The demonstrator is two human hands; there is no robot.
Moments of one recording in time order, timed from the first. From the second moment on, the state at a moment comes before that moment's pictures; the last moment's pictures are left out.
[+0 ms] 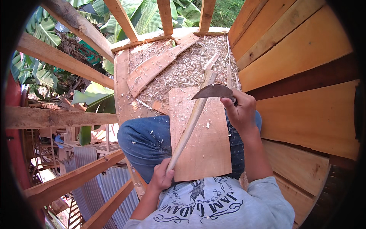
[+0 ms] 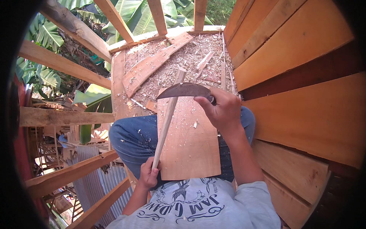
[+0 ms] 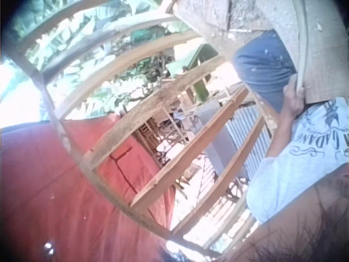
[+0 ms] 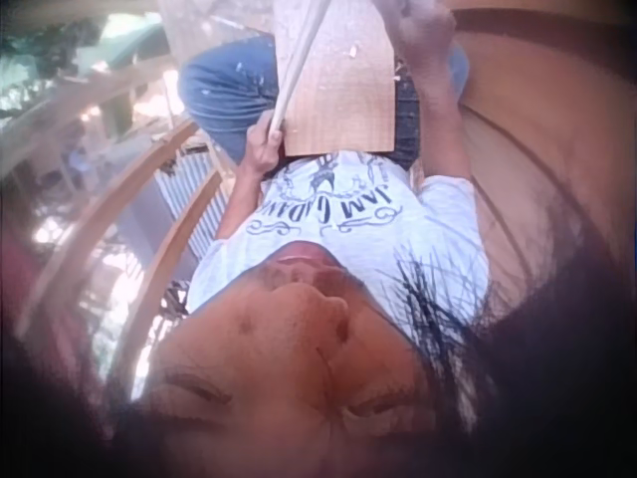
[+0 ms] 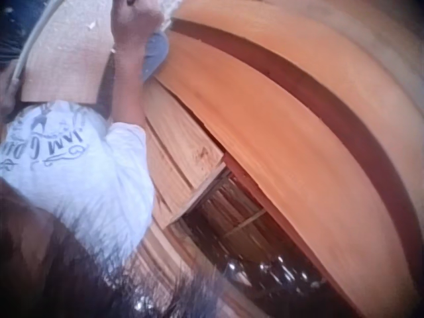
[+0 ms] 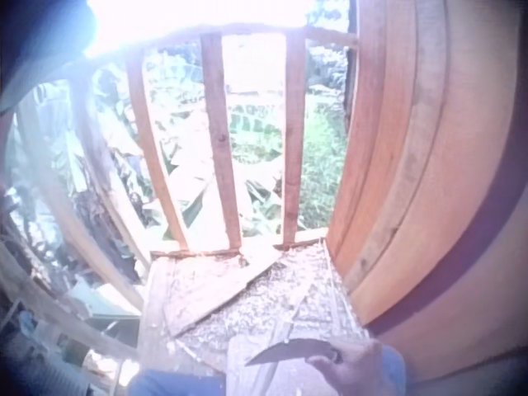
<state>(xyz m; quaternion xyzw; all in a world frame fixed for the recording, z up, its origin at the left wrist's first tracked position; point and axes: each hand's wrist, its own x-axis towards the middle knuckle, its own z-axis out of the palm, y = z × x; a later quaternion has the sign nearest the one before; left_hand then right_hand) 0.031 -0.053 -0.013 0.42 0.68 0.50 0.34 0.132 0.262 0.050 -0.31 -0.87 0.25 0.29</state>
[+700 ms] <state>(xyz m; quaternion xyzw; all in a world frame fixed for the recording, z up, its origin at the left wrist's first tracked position) 0.032 -0.056 -0.014 0.40 0.68 0.51 0.35 0.144 0.293 0.041 -0.41 -0.58 0.58 0.40</state>
